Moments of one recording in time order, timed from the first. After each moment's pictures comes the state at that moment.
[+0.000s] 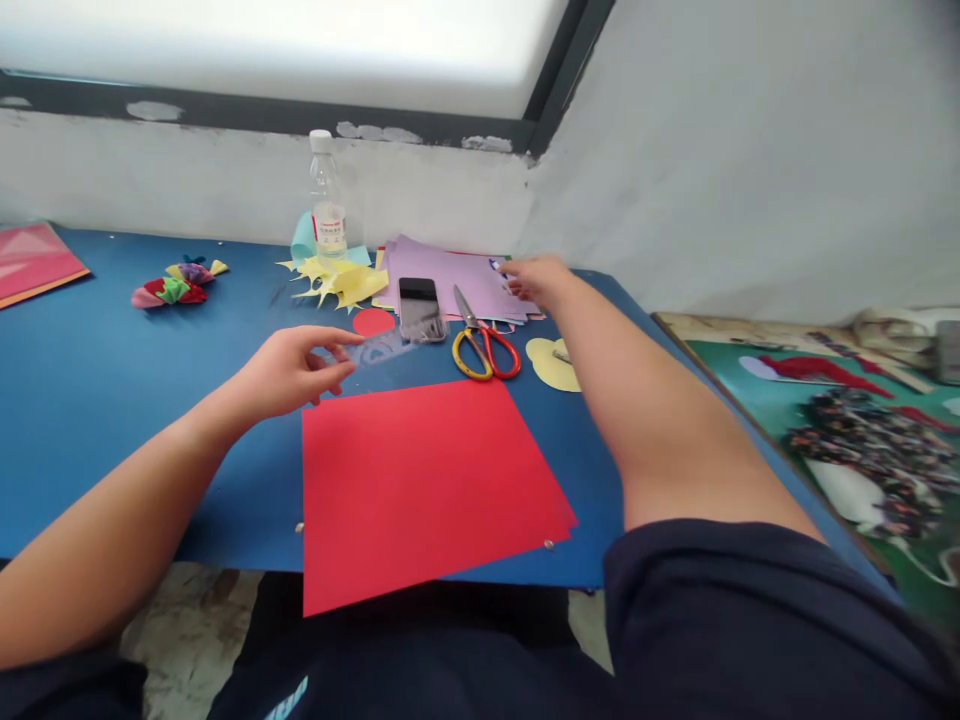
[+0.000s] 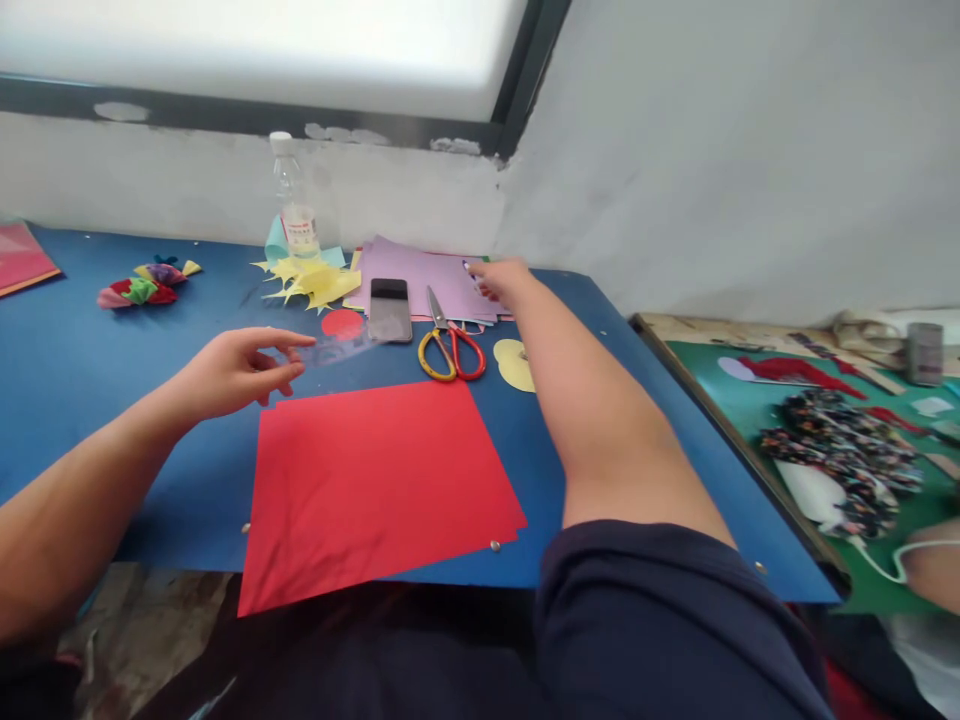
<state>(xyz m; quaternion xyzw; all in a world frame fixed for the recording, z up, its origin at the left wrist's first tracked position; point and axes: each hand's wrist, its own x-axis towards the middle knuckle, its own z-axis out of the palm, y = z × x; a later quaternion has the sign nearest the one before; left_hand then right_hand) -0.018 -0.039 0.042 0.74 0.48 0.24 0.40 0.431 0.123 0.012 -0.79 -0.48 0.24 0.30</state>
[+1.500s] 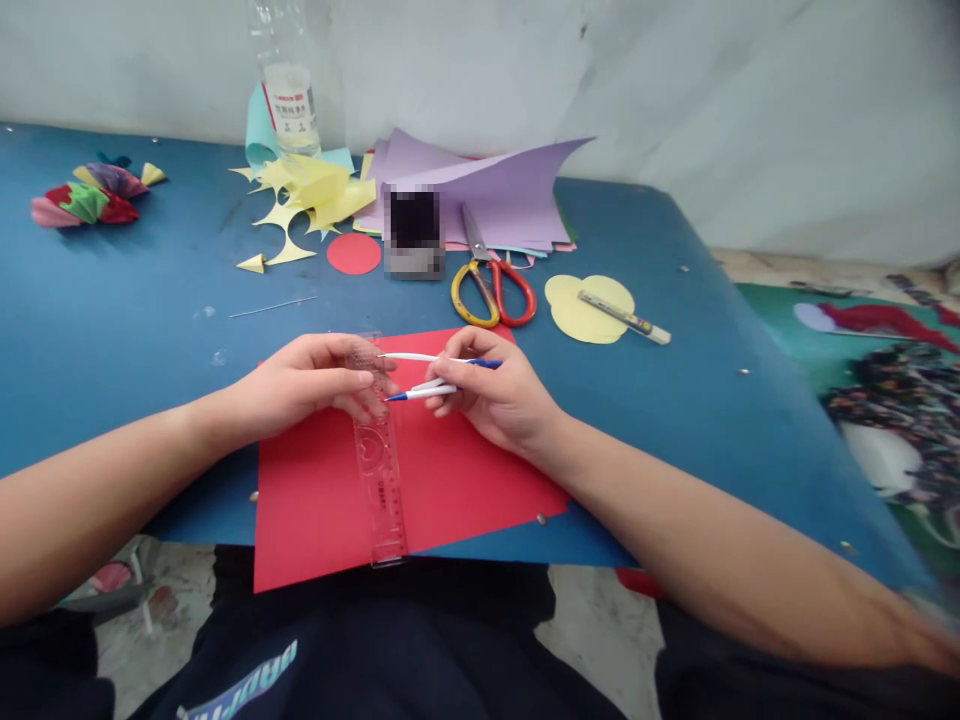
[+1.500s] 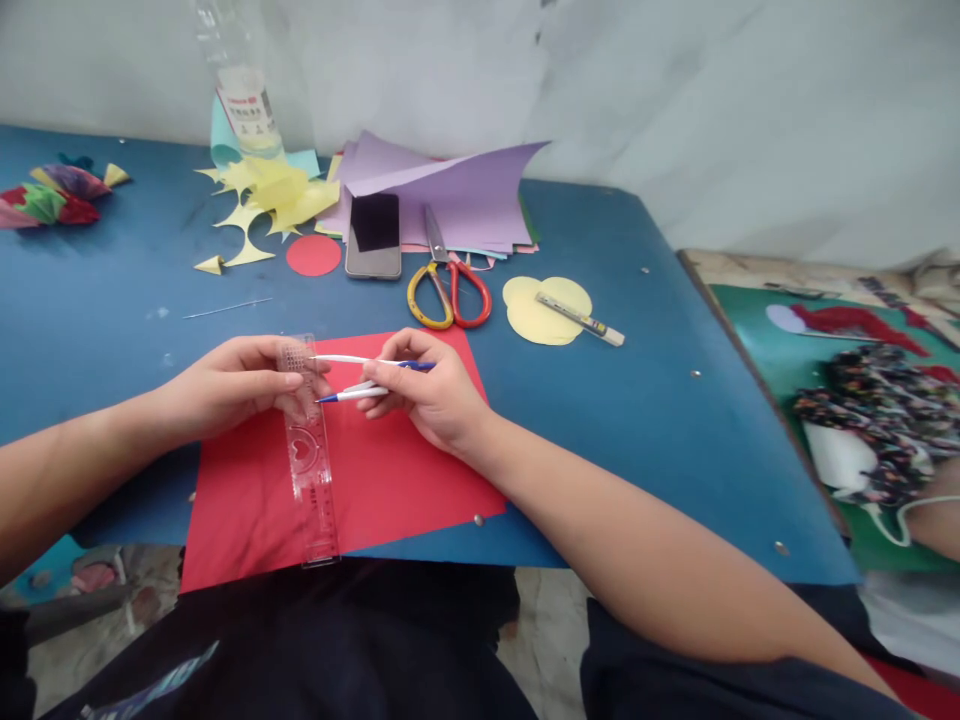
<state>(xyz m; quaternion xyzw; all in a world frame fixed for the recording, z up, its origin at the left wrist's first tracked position) 0.034 -0.078 -0.005 0.52 0.36 0.24 0.74 0.307 -0.124 -0.048 -0.39 -0.39 0.67 0.49</state>
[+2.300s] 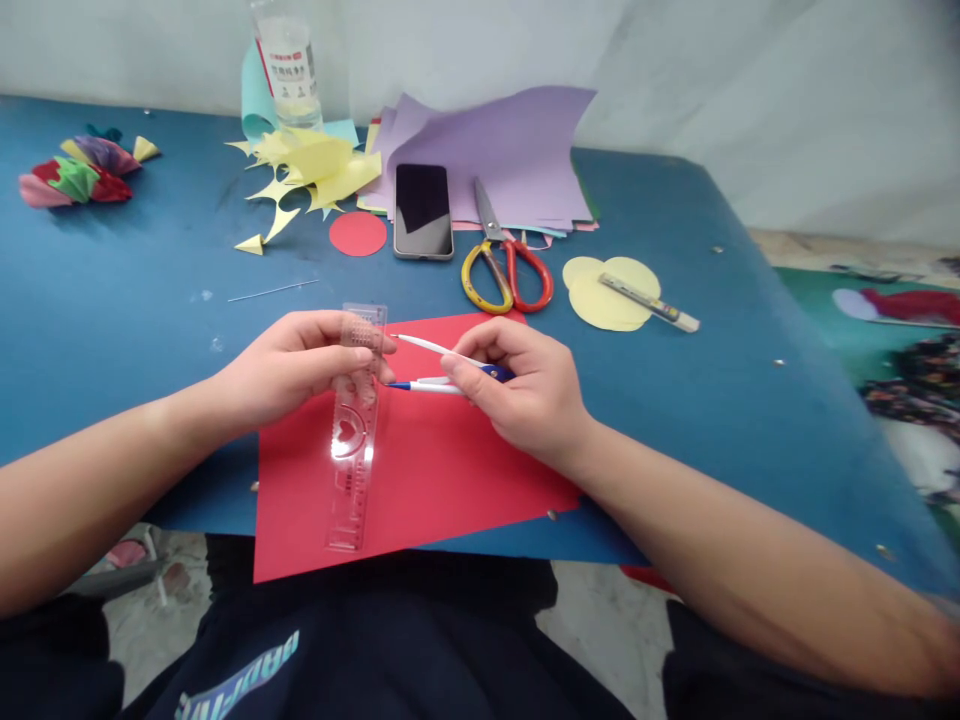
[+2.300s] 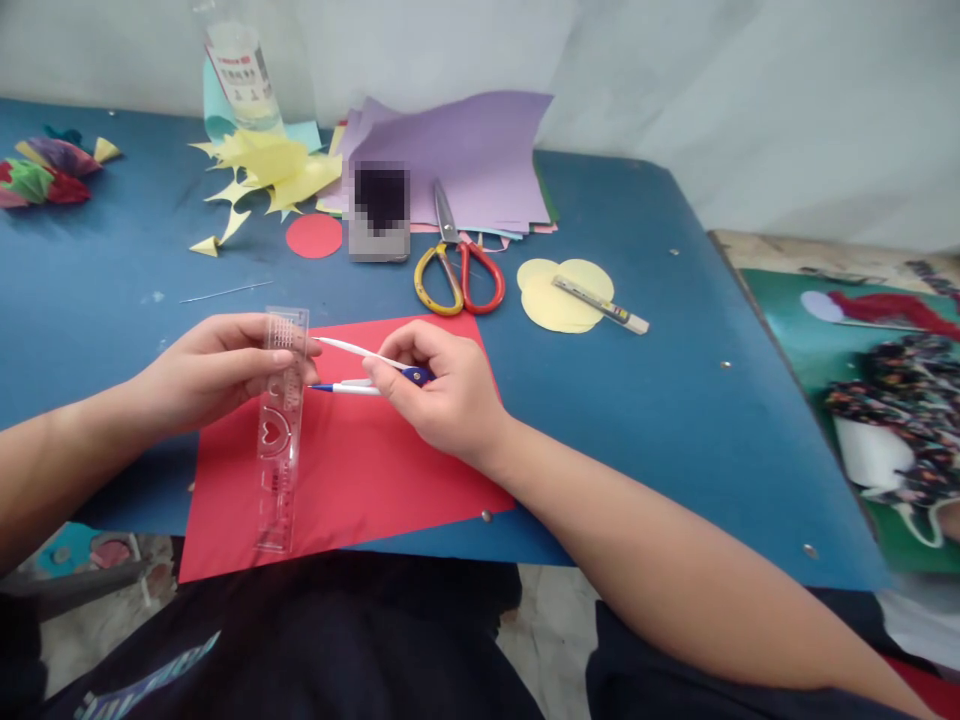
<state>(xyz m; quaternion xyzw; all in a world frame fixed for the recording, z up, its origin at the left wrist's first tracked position) 0.035 -0.082 0.005 0.55 0.39 0.26 0.69 0.315 -0.140 -0.029 -0.49 -0.62 0.40 0.46</state>
